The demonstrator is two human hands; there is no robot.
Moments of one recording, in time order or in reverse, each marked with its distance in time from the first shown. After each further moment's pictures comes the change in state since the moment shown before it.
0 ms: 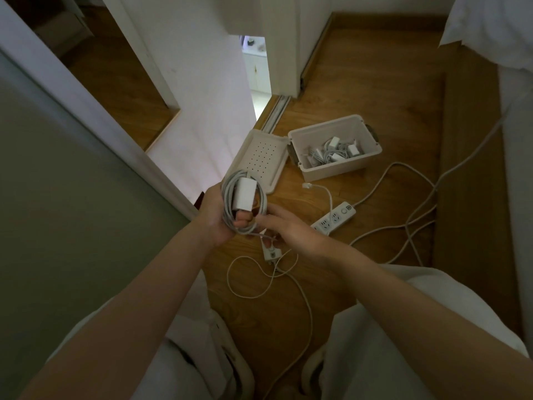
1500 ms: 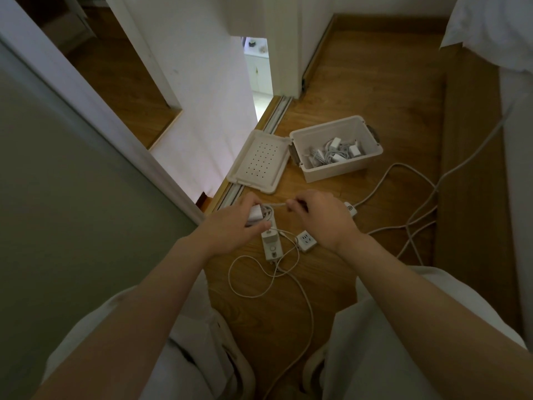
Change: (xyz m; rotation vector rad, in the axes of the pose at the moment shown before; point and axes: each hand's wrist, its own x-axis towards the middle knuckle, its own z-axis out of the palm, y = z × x) left_hand -0.012 -0.016 -0.018 1.721 0.030 0.393; right_hand 0.001 0.012 -0.040 -1.006 0.475 -0.173
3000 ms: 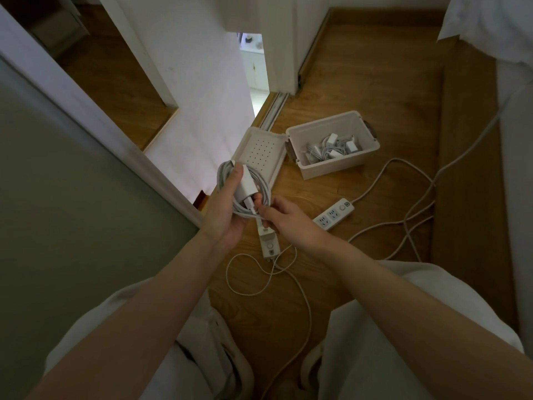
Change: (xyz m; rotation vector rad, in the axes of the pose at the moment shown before) left_hand 0.010 0.039 -0.001 -1.708 0.325 -0.257; right_hand -0.001 -0.031 0.019 0.943 -0.279 0.233
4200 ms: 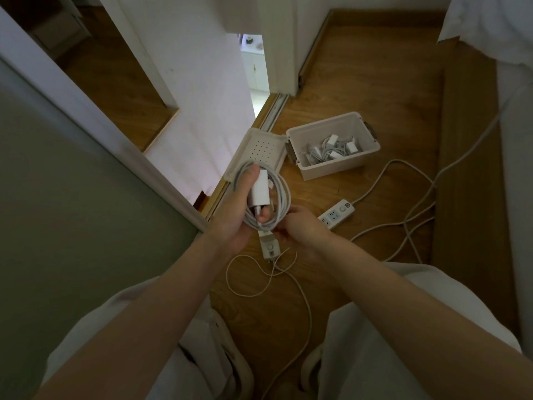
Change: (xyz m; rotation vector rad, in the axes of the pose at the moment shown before) left_hand 0.001 -0.005 0.004 0.213 -0.281 0.035; right_hand -0.003 0.000 -0.005 0.336 0.094 0.230
